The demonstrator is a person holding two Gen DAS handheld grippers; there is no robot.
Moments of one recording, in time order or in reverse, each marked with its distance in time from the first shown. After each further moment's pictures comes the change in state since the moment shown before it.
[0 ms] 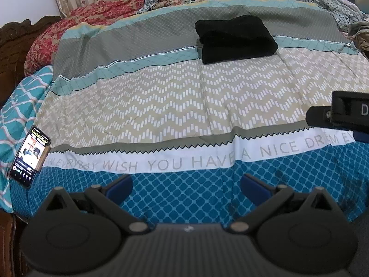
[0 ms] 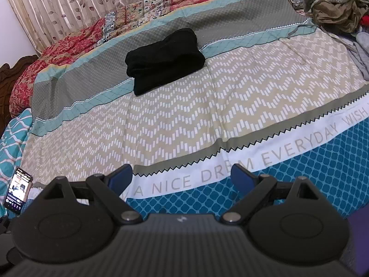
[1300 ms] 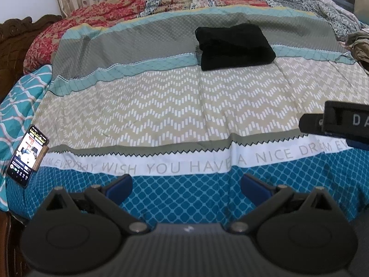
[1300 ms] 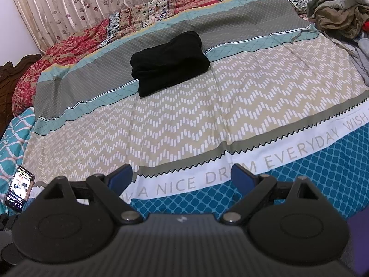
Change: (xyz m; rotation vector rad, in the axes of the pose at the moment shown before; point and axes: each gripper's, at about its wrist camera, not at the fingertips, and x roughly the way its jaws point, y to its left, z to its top) left arm -0.006 0.004 0.002 -0.026 -0.014 -0.027; right arm -0.003 0.004 0.003 -0.019 -0.009 0.008
